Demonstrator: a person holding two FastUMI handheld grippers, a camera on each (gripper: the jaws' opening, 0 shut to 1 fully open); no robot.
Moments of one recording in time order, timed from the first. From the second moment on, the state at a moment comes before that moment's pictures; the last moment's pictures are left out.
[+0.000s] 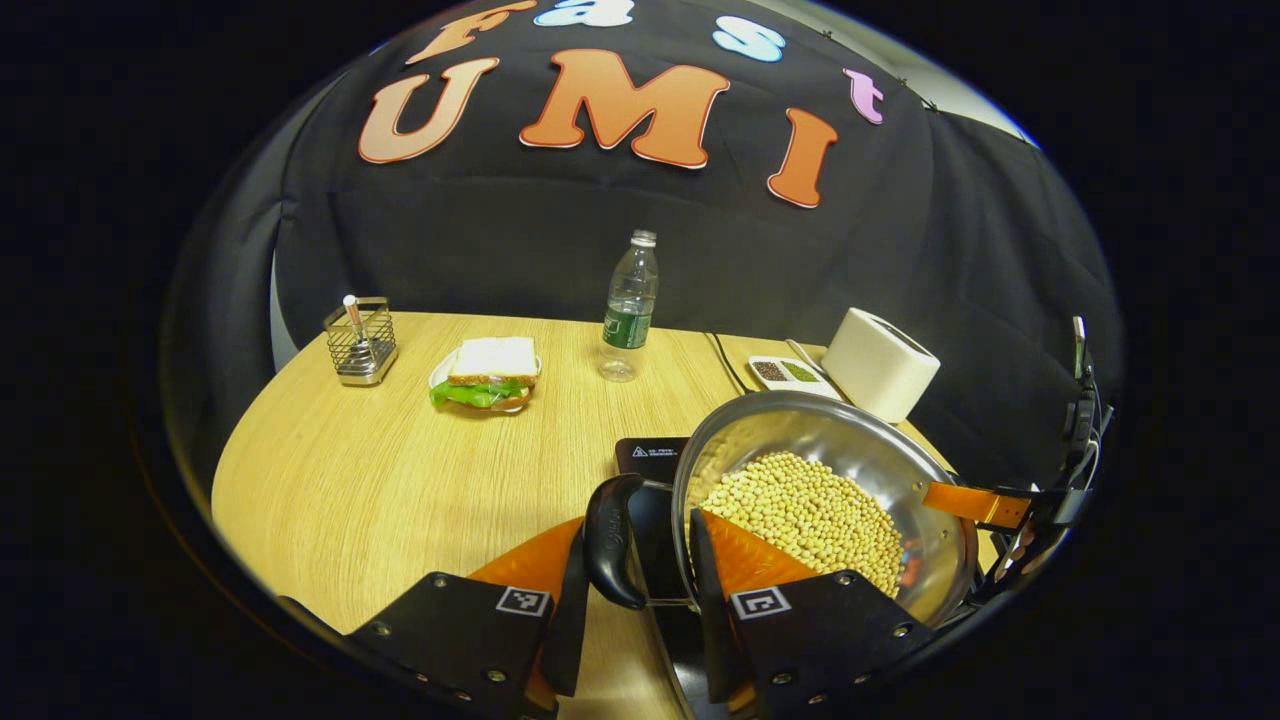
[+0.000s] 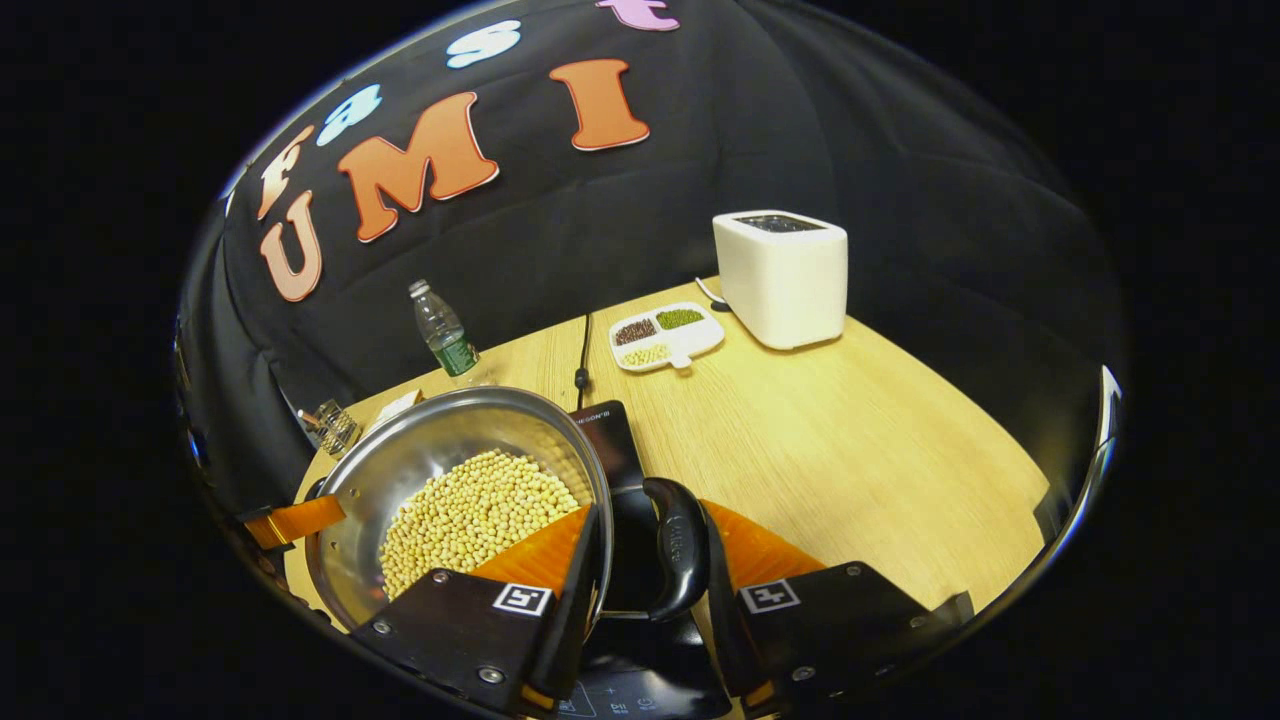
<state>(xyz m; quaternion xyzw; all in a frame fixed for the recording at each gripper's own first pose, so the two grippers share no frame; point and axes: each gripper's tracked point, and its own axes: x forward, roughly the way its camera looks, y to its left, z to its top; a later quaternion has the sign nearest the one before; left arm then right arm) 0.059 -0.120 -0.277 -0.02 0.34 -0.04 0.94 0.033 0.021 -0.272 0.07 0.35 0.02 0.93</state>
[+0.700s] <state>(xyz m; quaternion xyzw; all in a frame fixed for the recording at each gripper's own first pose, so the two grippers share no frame) 0.083 -0.094 -0.114 0.10 0.11 0.03 0.99 0.060 0.007 -0.160 0.06 0.23 0.04 0.97</state>
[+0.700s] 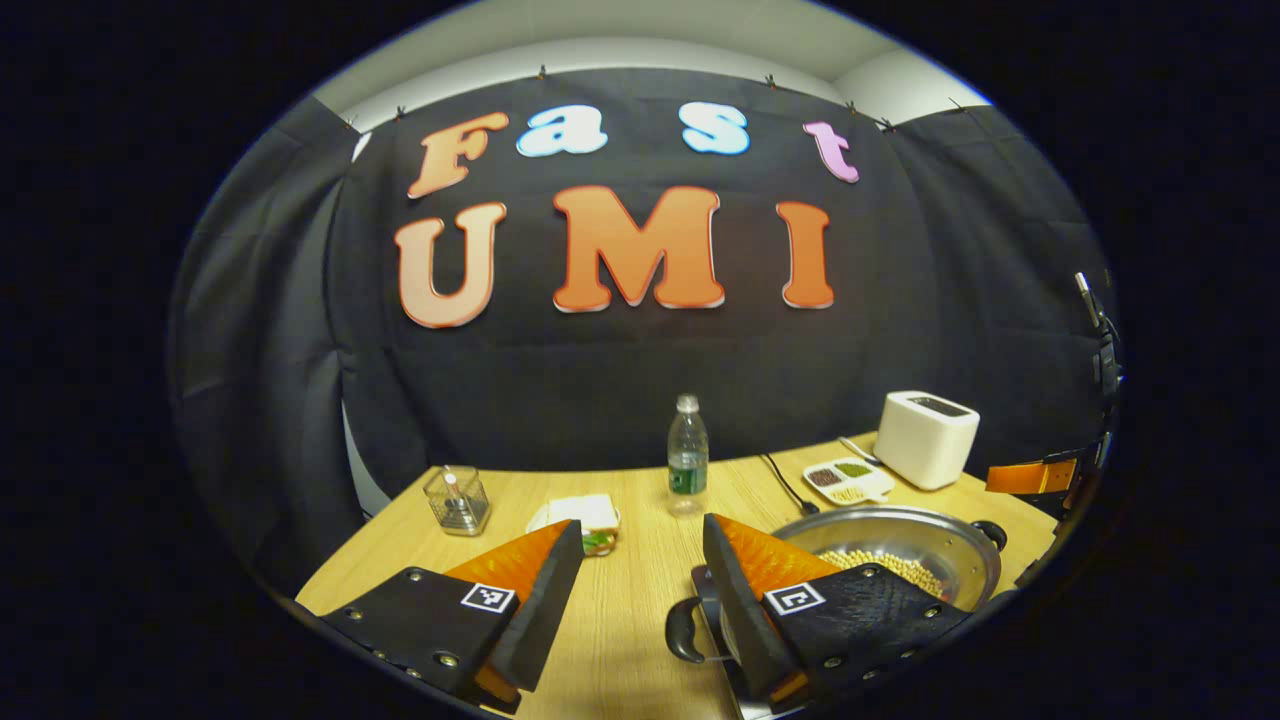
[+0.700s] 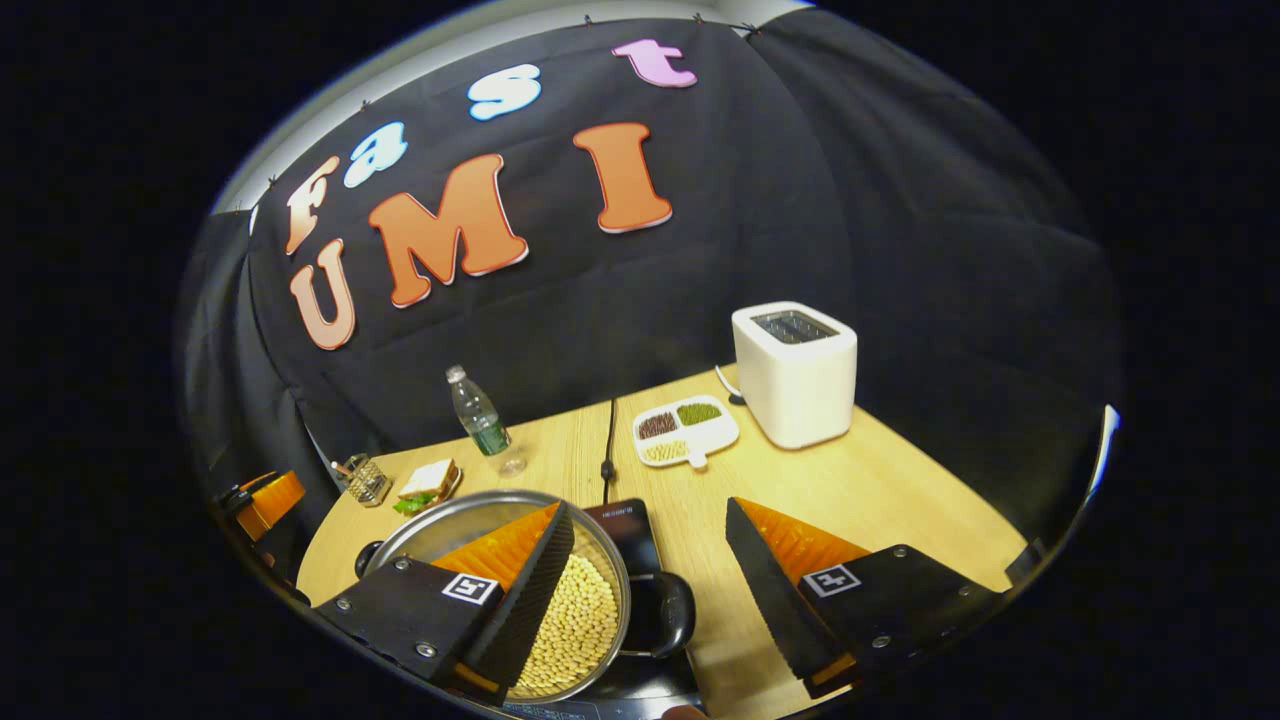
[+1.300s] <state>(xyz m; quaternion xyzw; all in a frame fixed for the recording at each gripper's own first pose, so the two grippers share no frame) 0.026 -0.054 0.067 0.10 -0.02 0.08 0.99 0.040 -0.030 0.041 0.01 0.04 0.04 1.00</state>
